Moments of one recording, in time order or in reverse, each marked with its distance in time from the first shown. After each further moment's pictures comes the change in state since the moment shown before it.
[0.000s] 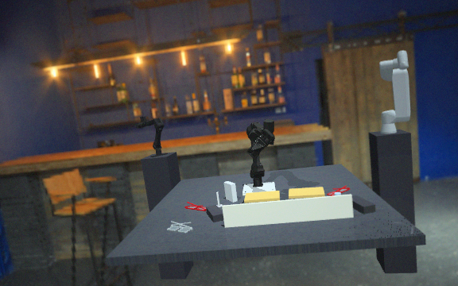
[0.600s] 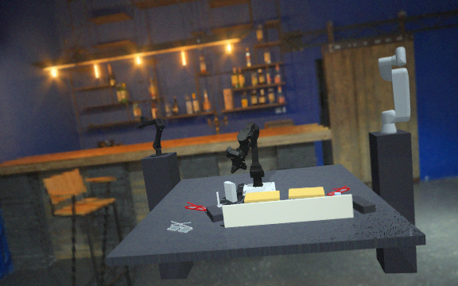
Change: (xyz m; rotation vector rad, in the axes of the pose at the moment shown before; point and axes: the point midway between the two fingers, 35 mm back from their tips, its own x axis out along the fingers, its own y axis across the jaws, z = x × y) arm 0.023 -0.183 0.018 0.460 0.222 -0.633
